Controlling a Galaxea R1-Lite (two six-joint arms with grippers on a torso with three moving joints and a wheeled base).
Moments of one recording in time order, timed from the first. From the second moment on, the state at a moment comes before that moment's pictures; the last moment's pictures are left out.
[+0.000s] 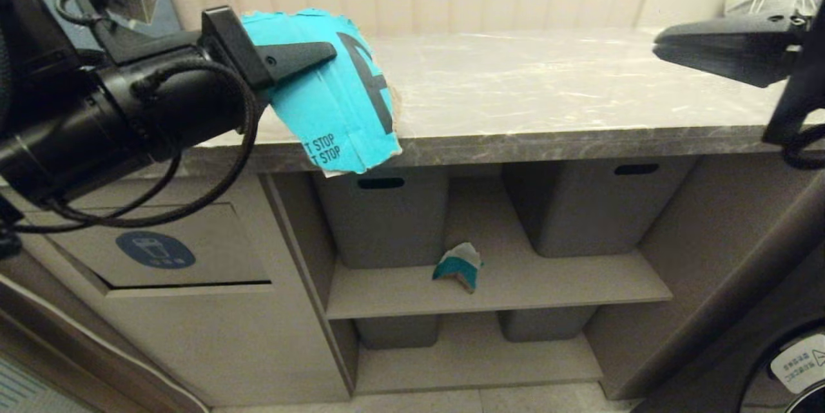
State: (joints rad) left arm -0.50 1.47 -1.07 -0.64 -0.28 -0.49; right arm 0.38 1.27 -1.26 -0.01 0.32 1.07
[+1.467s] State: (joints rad) left arm -0.50 1.26 -0.95 -0.59 -0.06 -0.11; right arm 0.11 0.57 -0.14 0.03 -0.13 -0.02
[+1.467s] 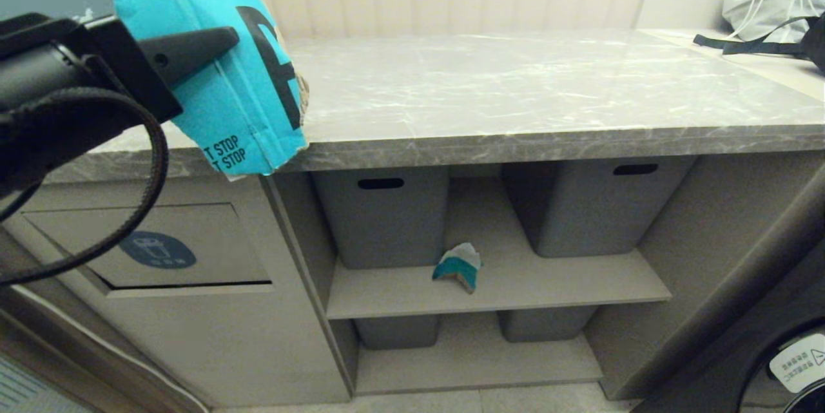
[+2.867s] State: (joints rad) left arm -0.19 0.83 -0.52 -0.47 0.02 -0.16; right arm 0.00 0.00 -0.04 0.11 0.05 -0.13
